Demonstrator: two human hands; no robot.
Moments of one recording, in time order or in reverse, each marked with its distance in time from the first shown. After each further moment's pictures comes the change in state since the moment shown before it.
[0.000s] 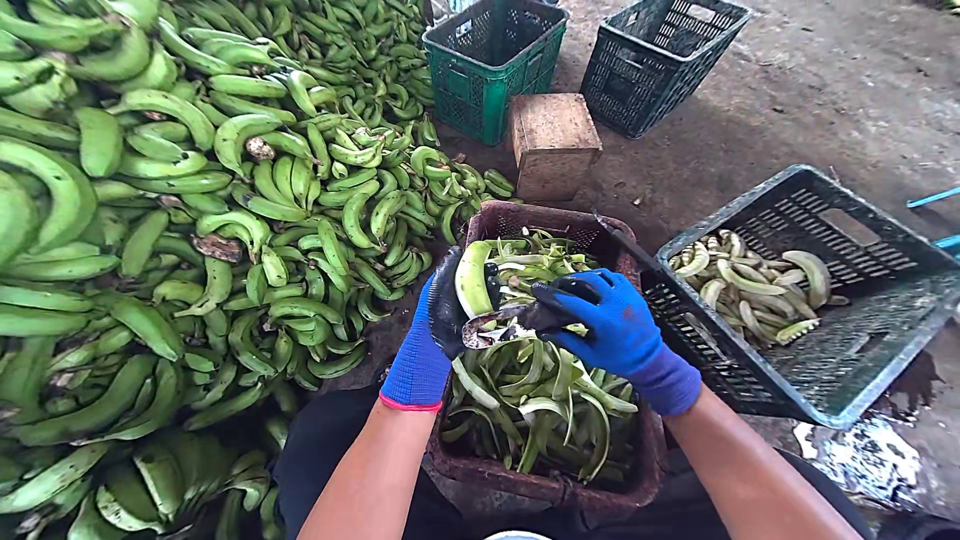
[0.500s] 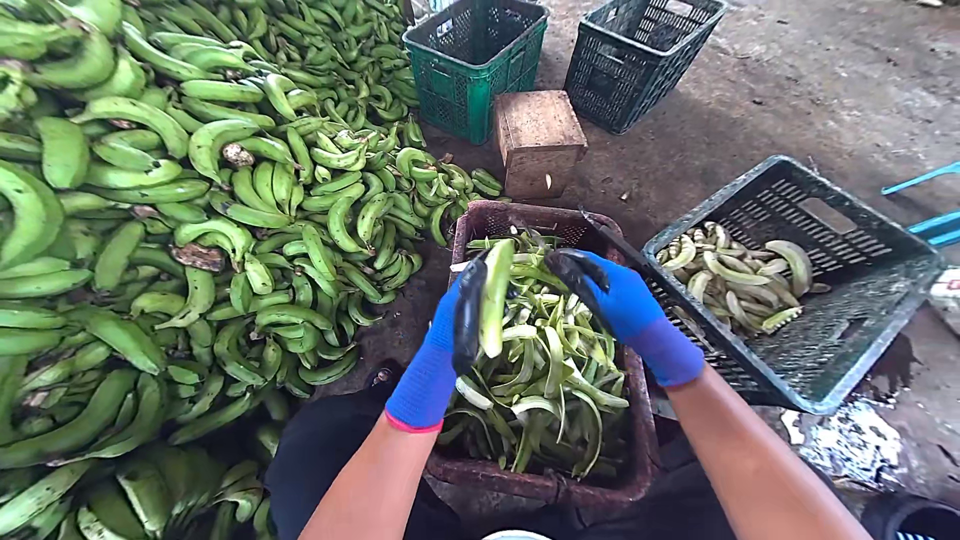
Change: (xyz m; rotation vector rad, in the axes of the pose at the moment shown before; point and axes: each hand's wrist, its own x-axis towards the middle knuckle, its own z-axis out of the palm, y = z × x) left_hand -0.007 -0.021 0.032 0.561 0.078 0.168; right_hand 0.007 0.023 -0.024 0.272 -0.287 0.718
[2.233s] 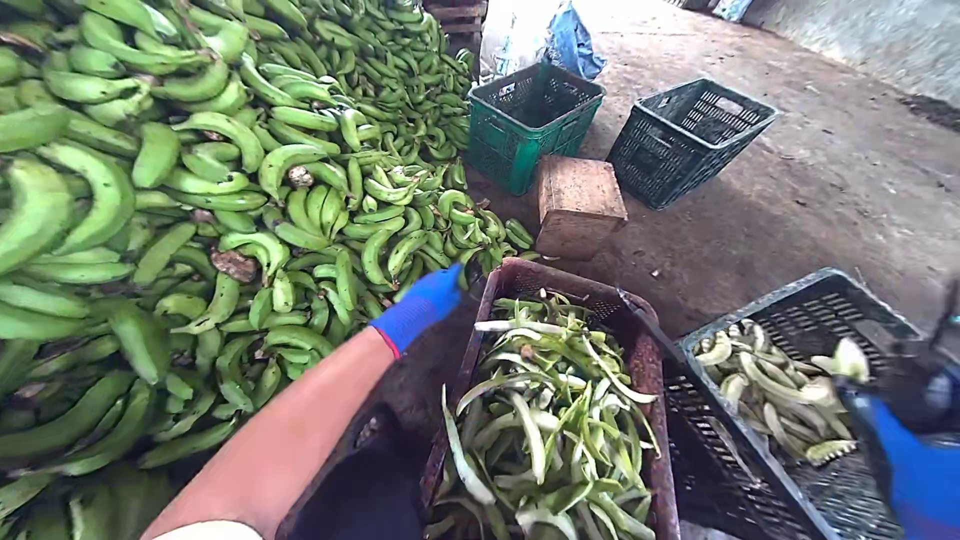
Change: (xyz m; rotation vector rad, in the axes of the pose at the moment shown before) left_hand 0.146 0.026 -0.113 1.389 -0.102 -0.028; right_hand -0.047 0.098 -0.121 -0.259 0.670 0.329
